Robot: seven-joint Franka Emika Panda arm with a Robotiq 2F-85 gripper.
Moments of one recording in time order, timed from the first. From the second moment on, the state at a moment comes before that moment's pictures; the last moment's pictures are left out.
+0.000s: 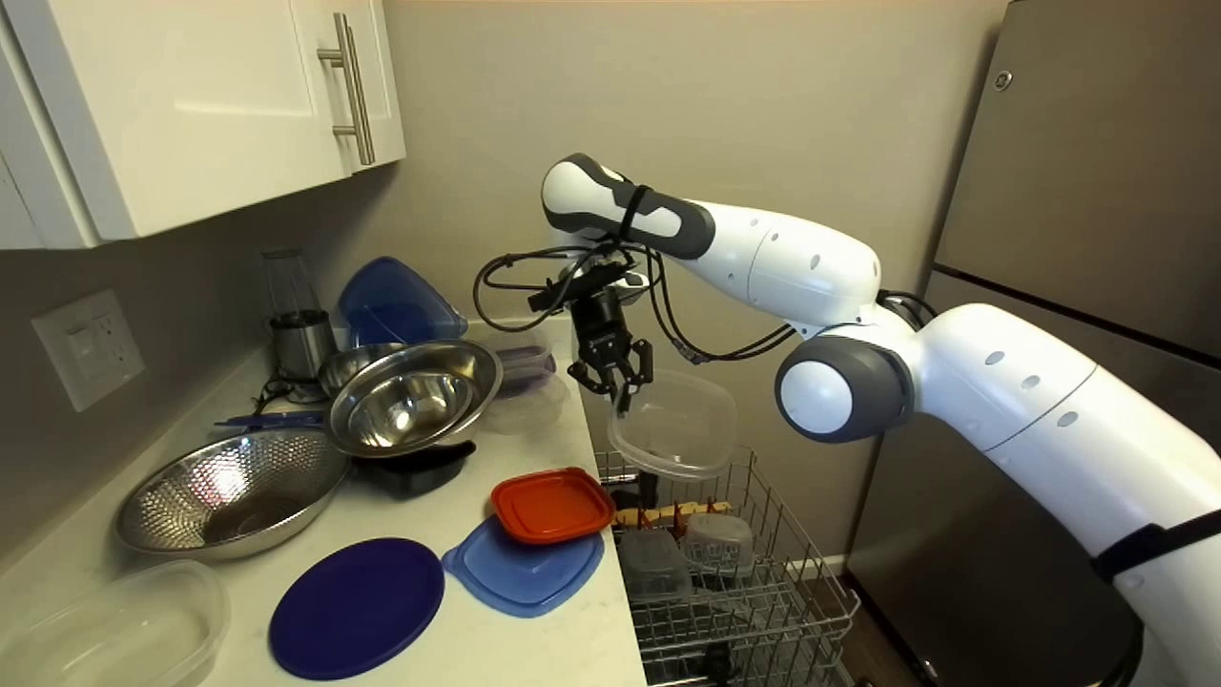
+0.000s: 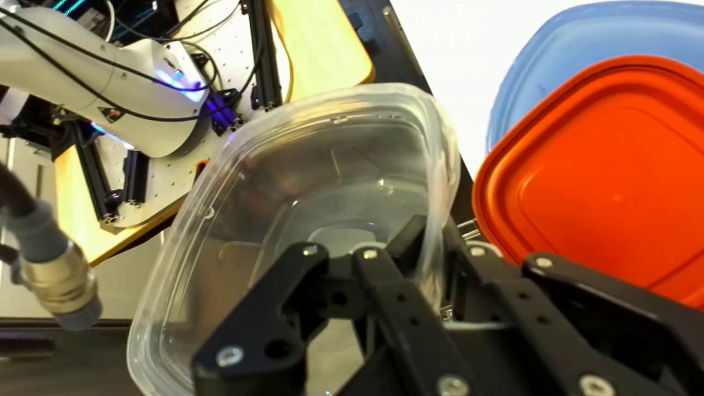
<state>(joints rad) 0.44 1.09 0.11 -0.37 0.28 0.78 1.25</state>
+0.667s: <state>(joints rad) 0.42 1.13 0.18 -0.37 0.30 0.95 1.29</state>
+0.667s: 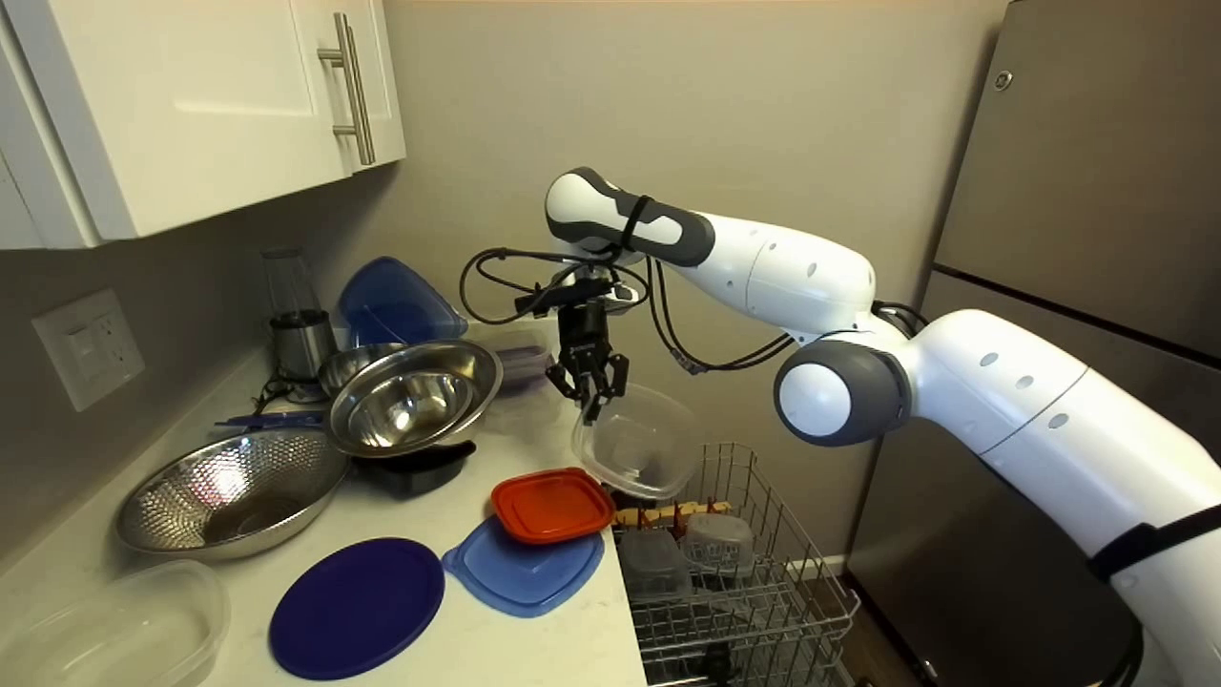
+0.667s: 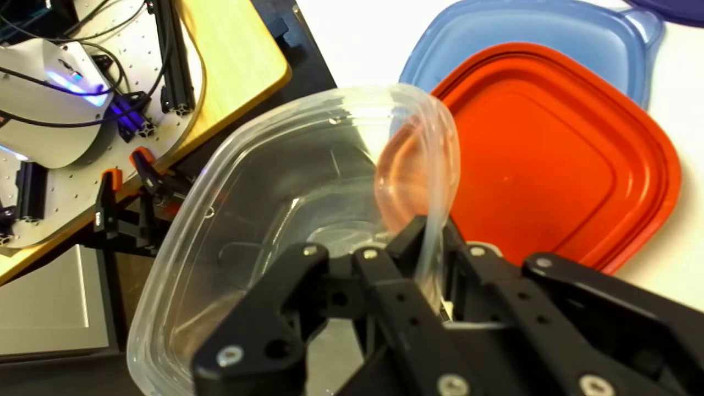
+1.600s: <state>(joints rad) 0.39 1.16 0.24 -0.37 0.36 1.30 1.68</state>
